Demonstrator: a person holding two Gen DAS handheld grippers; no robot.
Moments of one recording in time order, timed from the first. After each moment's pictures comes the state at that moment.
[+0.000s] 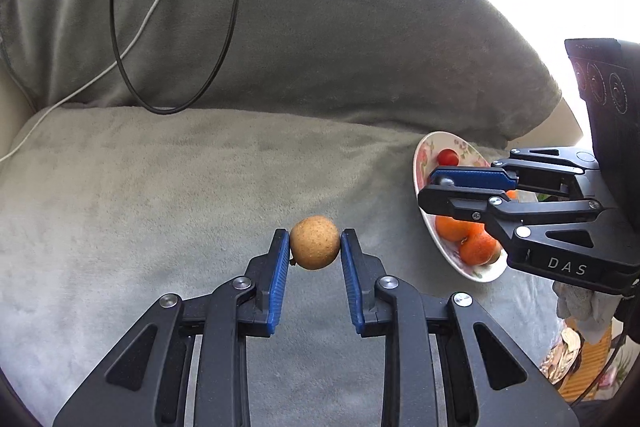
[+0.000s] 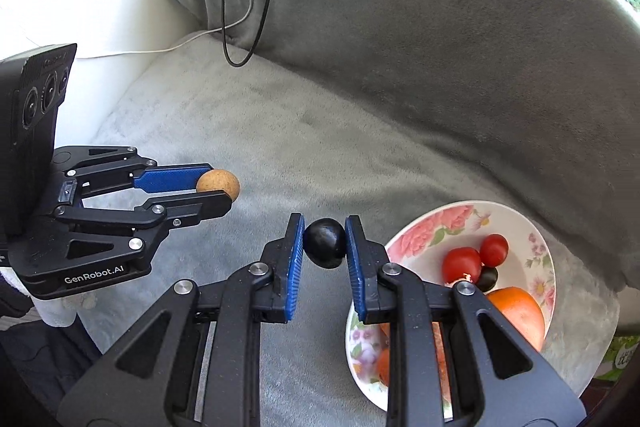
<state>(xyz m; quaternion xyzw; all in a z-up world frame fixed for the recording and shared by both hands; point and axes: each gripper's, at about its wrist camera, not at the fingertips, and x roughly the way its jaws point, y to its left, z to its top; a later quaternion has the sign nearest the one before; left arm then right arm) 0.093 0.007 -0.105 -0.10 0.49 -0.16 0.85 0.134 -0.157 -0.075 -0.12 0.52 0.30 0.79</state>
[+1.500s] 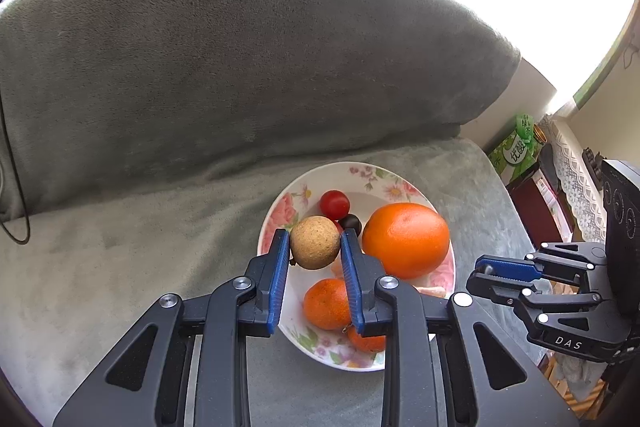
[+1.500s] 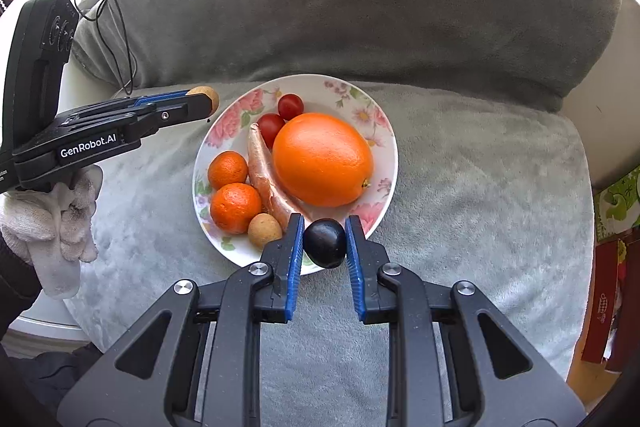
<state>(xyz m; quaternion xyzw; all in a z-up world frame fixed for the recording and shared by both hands) 0.135 -0.122 -0.081 -0.02 0.48 -0.24 0.84 0.090 -0.325 -0.105 0.03 0.53 0.16 0.83</state>
